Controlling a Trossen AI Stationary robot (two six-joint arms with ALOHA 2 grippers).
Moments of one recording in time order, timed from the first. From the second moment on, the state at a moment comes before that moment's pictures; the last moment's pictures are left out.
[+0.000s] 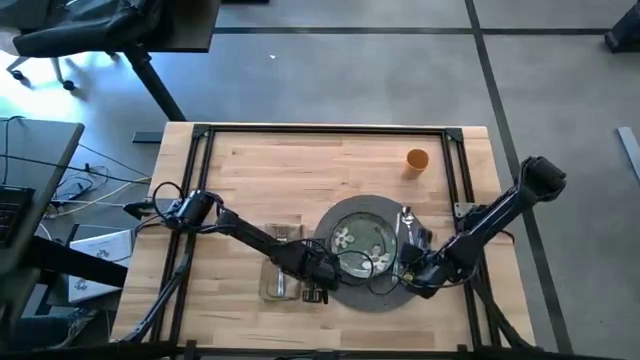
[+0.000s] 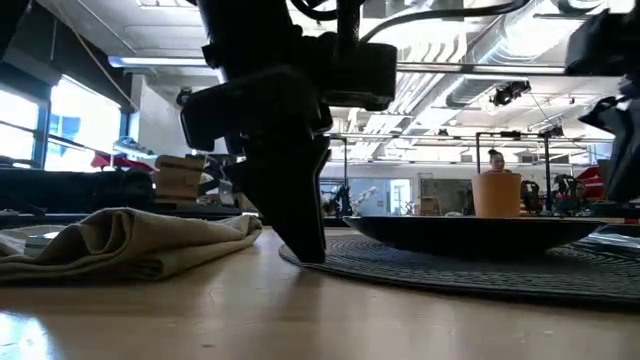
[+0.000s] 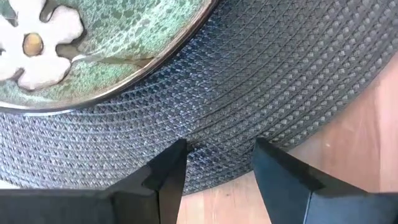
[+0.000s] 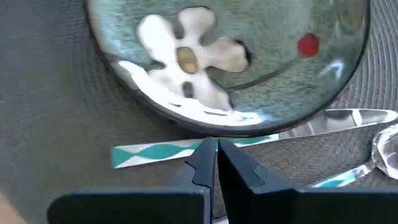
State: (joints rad) left arm -0.37 2.18 1.56 -0.70 -0.23 -0.30; right arm 0.72 1.40 0.71 -0.65 0.43 0.94
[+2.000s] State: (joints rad) left arm -0.37 2.01 1.37 -0.60 -0.35 -0.47; right arm 0.46 1.43 0.56 -0.30 0.21 0.67
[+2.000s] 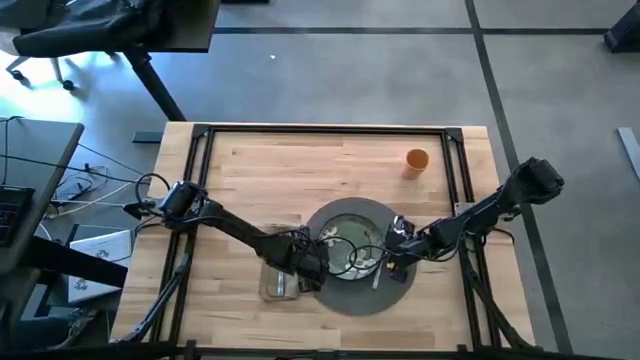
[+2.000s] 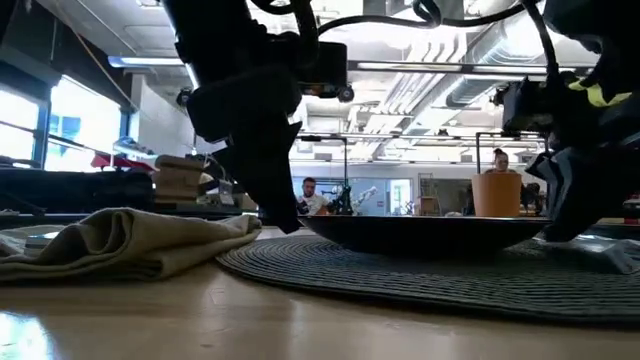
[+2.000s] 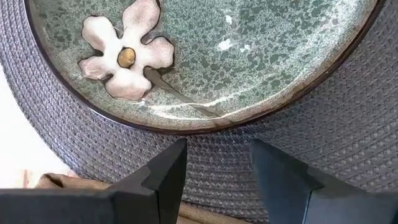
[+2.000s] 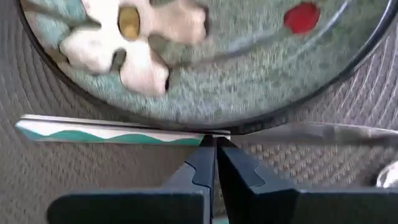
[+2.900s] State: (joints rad) left arm -0.37 2.01 1.37 -0.58 -0.35 -0.46; right arm 0.59 1.50 0.56 0.01 0.23 0.73
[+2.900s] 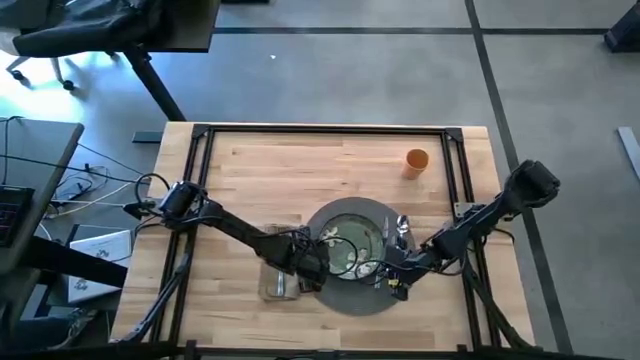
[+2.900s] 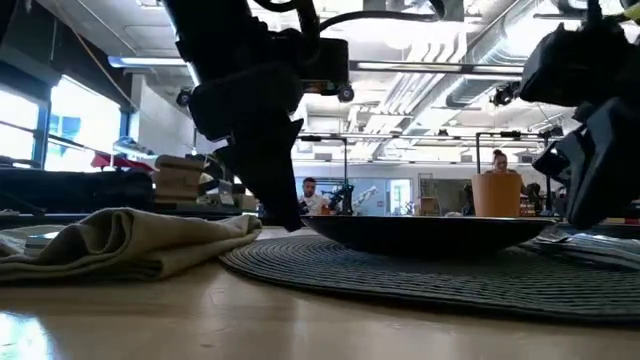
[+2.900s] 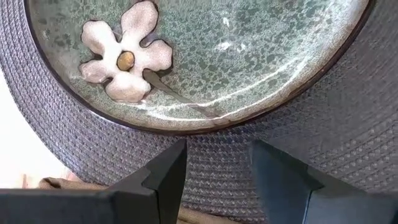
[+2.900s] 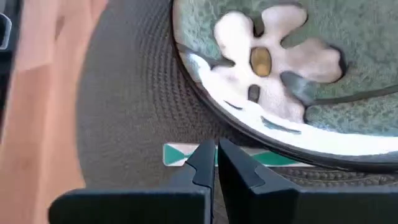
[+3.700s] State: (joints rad) left arm -0.37 2.01 1.37 -0.57 -0.35 -0.46; right arm 0.61 1.44 0.56 -0.13 0.19 0.79
